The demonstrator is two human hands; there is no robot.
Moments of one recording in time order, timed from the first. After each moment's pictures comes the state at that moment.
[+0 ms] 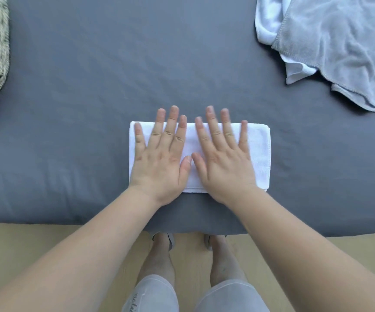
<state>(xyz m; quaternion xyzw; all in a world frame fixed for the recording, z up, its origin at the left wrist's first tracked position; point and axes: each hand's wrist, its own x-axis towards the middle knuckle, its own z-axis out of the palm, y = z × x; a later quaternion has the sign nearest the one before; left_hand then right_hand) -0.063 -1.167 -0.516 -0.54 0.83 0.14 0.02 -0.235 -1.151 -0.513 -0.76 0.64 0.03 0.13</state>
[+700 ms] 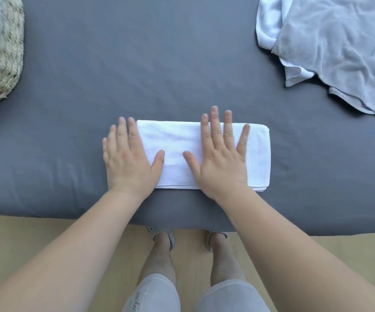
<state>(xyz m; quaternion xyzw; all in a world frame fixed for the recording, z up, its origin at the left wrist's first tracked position) -0.023 -1.162 -0.510 -0.73 0.66 0.18 0.01 -0.215 -1.149 -0.509 -0.71 0.69 0.05 0.14</state>
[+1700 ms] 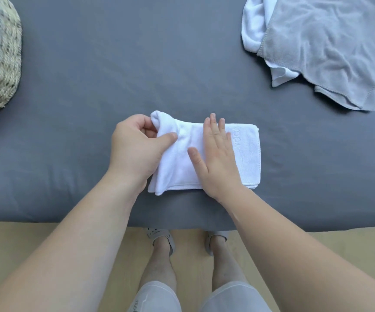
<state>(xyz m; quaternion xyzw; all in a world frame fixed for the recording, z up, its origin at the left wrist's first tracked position) -0.070 -1.192 -0.430 -0.73 0.39 0.49 -0.27 -0.231 -1.142 -0.510 -0.63 0.68 -0.13 0.34</state>
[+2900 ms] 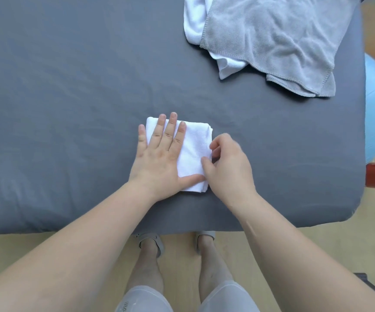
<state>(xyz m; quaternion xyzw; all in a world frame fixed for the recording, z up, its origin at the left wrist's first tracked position) -0.188 -1.159 -0.515 -0.52 0.83 0.15 0.16 -0.350 -1.116 -0.485 -0.46 0.78 -0.17 0.38</state>
